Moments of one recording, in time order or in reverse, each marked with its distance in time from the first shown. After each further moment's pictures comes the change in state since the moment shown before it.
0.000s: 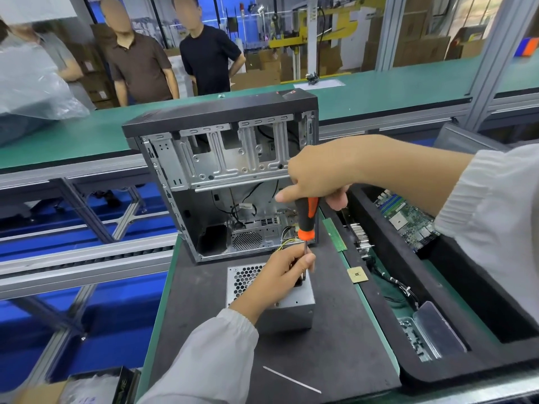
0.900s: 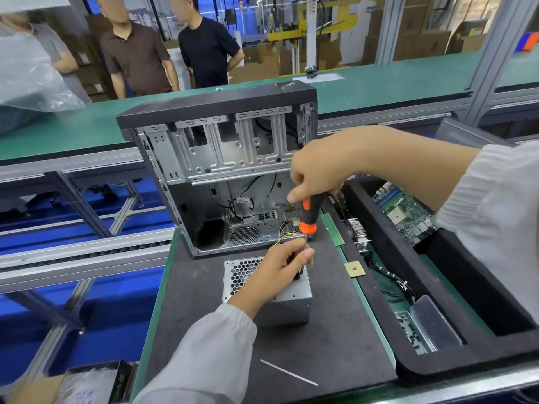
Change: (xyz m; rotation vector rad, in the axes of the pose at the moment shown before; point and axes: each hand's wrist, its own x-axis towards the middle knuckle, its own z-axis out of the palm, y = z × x) left_hand 0.002 -0.010 0.004 -0.008 0.018 0.043; right_hand 0.004 0.010 0.004 -0.068 0.010 -0.078
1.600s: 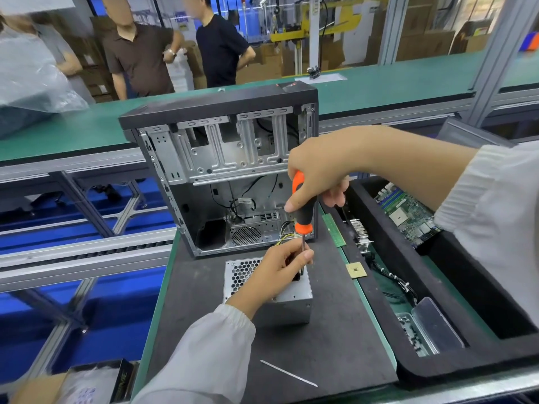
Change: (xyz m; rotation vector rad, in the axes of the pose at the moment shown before) left_hand -0.003 0.009 -0.003 -0.017 0.006 -0.047; right_hand -0.007 -0.003 -0.002 0.227 -0.058 0.055
